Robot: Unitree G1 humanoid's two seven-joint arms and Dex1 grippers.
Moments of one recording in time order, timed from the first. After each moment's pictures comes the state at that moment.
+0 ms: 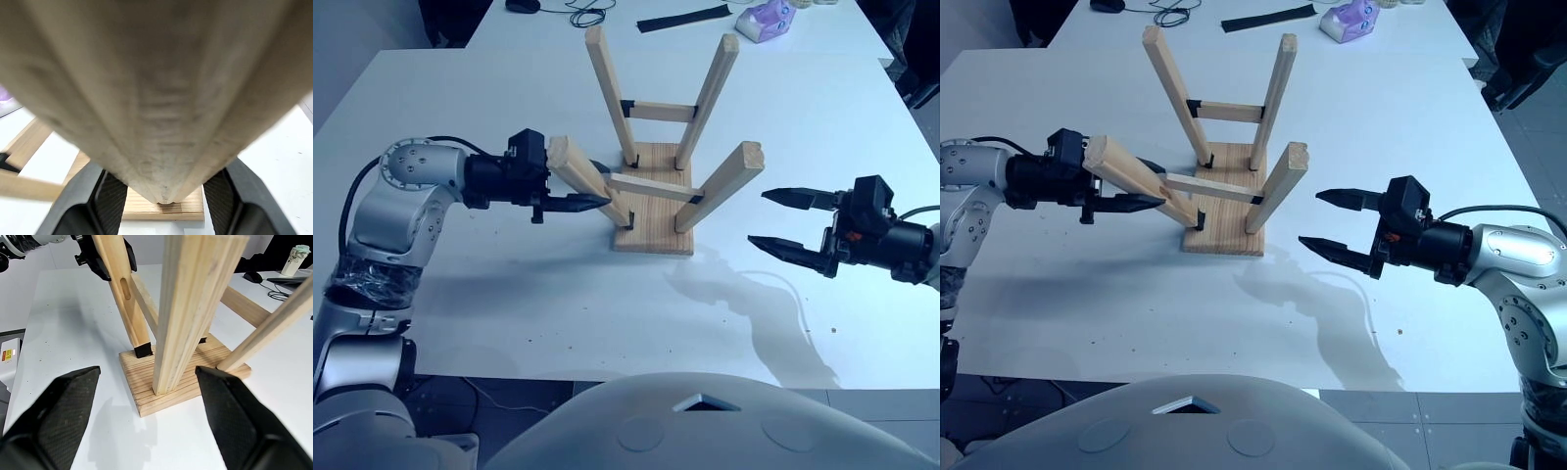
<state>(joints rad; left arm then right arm) -0.33 0.90 -0.15 -0.13 -0.61 0.20 -1.28 0.17 -0.88 -0.30 -0.61 0.74 0.56 0.99</state>
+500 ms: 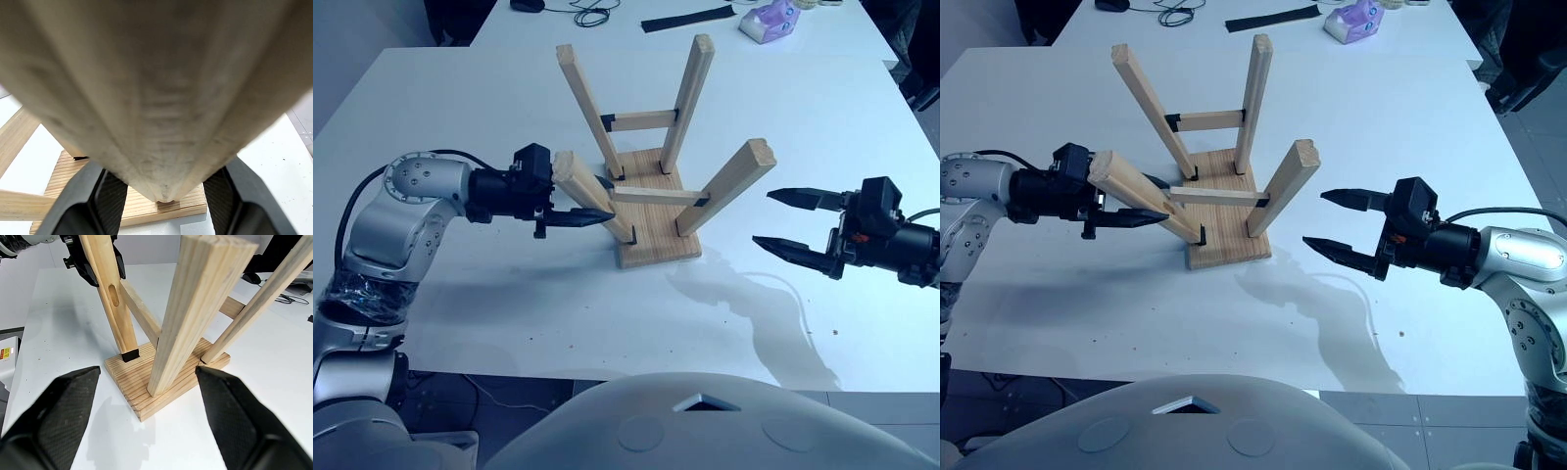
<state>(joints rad) -0.29 0.90 -0.15 -0.17 -0.65 0.26 -1.25 0.19 -0.88 -0.32 -0.62 0.74 0.56 0.99</state>
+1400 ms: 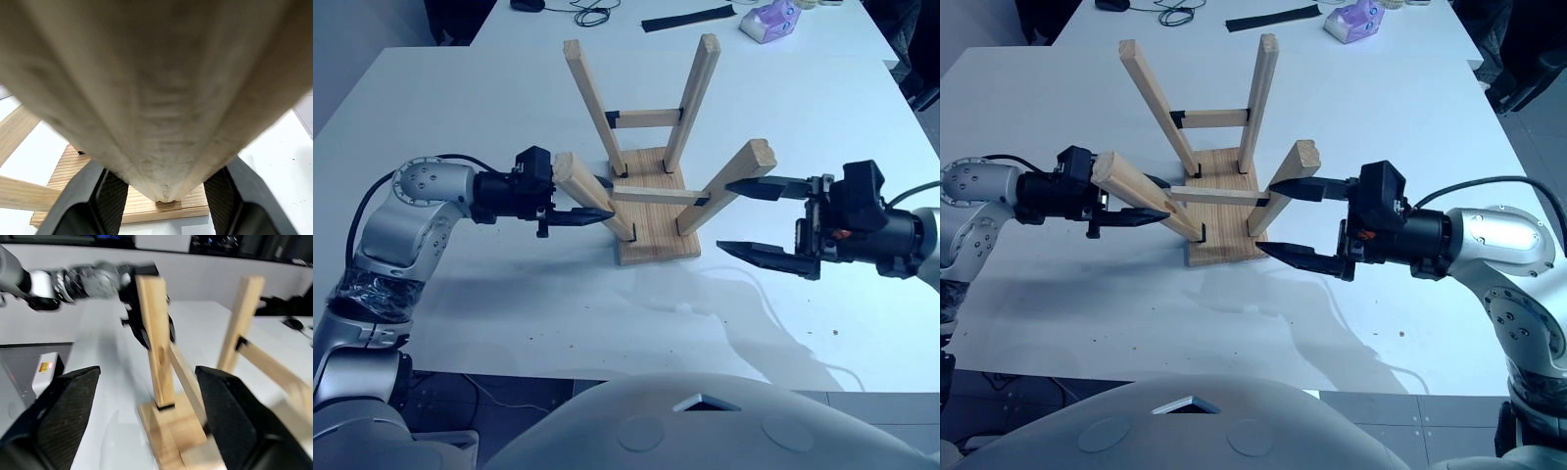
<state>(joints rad) -0.30 0.89 -0.19 -0.10 -0.65 0.18 -1.23 -0.06 -0.87 -0.19 -0.74 0.98 0.66 0.89</state>
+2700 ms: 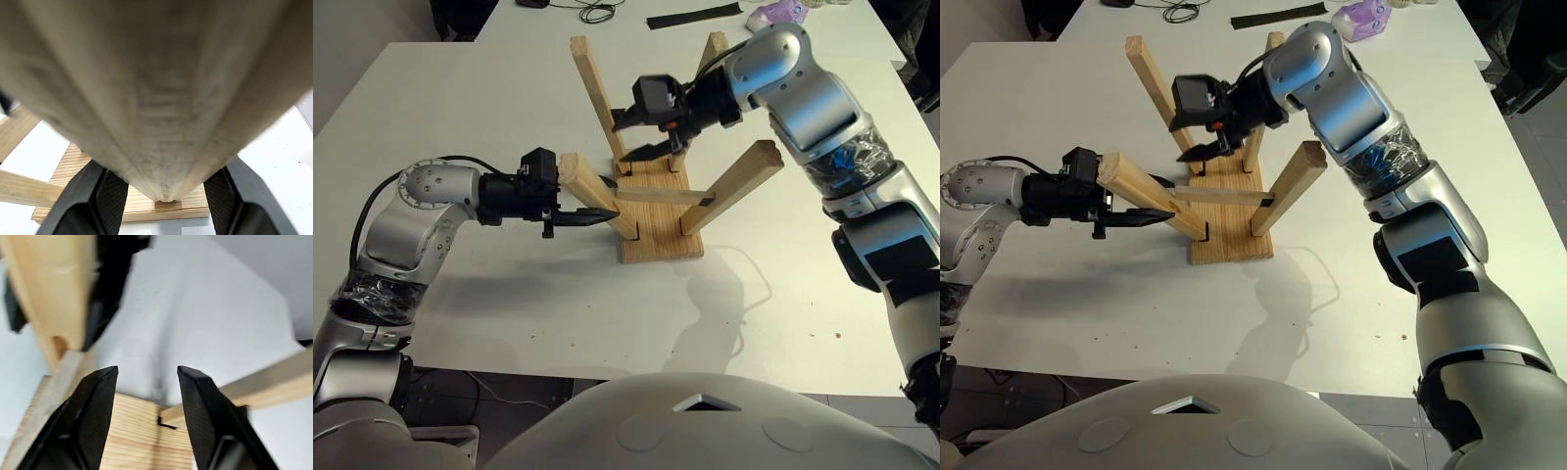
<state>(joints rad) -0.29 0.89 -0.20 -0.13 -0.65 0.18 -1.19 -1.06 -0.44 0.59 0.30 0.16 0.23 1.30</state>
